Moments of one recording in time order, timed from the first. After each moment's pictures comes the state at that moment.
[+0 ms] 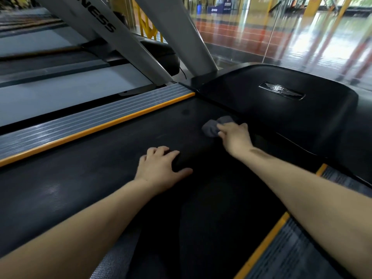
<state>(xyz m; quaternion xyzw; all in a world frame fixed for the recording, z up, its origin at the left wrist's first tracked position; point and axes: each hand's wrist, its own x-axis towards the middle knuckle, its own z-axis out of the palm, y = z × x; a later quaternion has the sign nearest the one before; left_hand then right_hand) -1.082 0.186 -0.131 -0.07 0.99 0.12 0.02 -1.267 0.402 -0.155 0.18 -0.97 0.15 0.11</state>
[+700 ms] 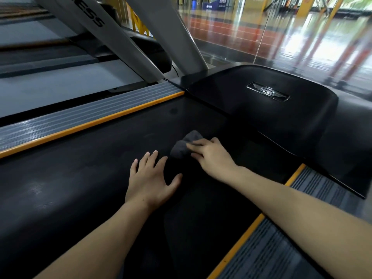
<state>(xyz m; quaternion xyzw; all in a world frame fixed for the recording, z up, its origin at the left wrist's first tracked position) -1.059 0.219 -0.163 -0.09 0.99 0.13 -0.07 -1.199 0.407 -0.163 0.33 -0.92 0.18 0.10</state>
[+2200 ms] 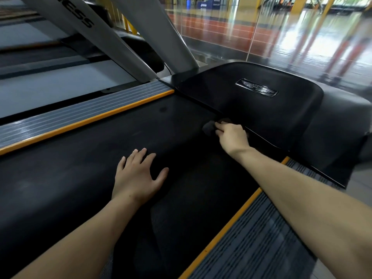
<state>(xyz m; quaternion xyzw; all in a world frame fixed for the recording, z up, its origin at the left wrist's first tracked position) -1.061 0.219 -0.165 -0.10 0.98 0.12 -0.10 -1.238 0.473 -0.126 0.11 -0.96 0.23 0.09</state>
